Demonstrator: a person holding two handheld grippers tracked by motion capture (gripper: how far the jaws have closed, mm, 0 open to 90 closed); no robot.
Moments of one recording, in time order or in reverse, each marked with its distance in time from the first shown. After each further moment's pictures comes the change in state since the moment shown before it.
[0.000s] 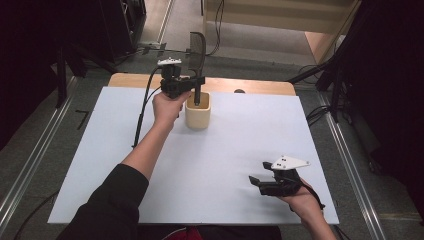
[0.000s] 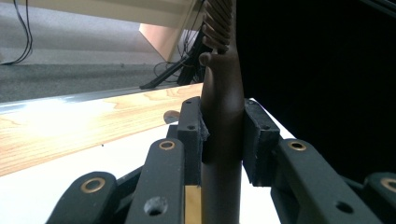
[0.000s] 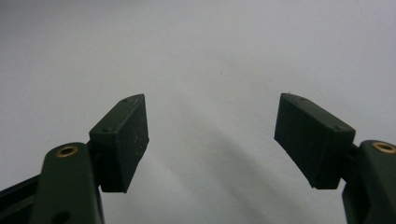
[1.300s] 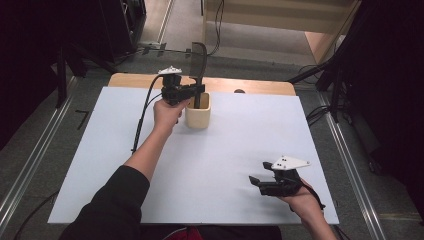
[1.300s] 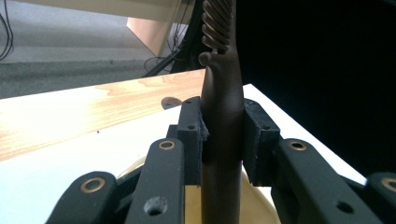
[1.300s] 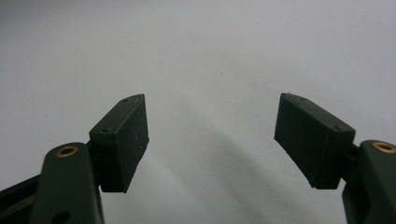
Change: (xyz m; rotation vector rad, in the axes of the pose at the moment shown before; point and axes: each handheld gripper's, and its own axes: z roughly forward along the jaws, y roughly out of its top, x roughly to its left) left arm 0.018 -0.028 0.011 0.018 -0.058 0.031; right arm 0.000 0.000 0.000 -0.003 0.002 0.001
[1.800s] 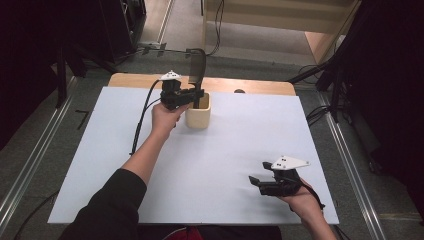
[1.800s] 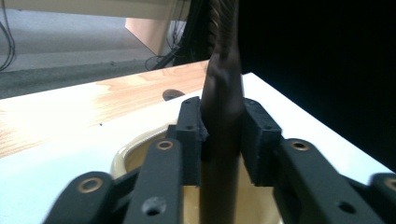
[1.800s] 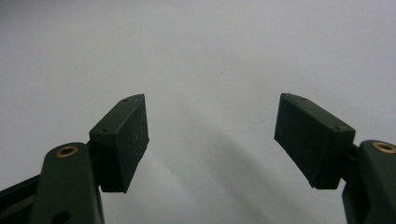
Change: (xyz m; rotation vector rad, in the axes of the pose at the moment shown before) left arm -0.001 -0.011 -0.005 0.010 -0.023 0.060; right arm 0.000 0.000 0.001 0.001 0.000 -0.002
